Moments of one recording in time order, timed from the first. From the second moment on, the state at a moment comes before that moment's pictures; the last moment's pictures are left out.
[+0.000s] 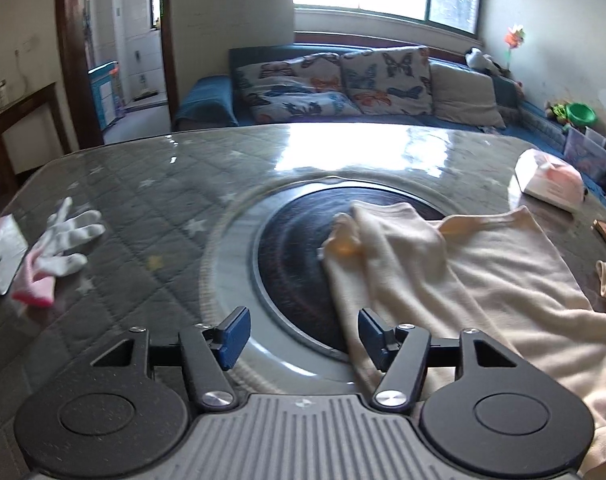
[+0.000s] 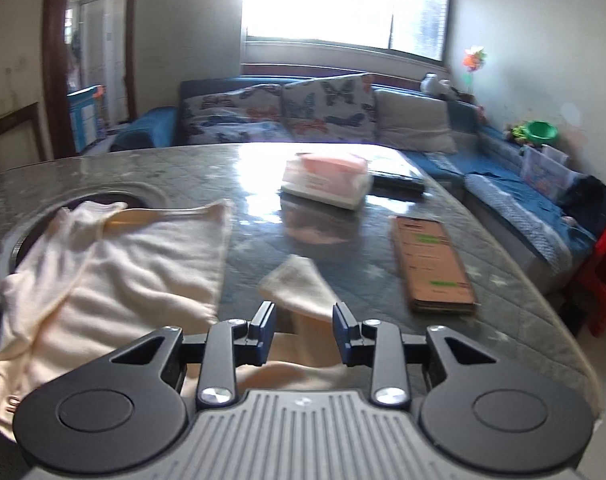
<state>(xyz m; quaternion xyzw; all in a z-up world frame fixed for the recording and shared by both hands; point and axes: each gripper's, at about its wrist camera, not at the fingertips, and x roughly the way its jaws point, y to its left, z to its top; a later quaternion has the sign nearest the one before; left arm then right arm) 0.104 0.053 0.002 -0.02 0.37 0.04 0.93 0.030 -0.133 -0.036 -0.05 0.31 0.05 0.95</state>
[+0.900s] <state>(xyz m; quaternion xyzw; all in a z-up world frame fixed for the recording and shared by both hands) 0.221 -0.040 -0.028 0.04 0.41 -0.01 0.91 0.112 -0.063 -0.068 -0.09 0.34 0.17 0.92</state>
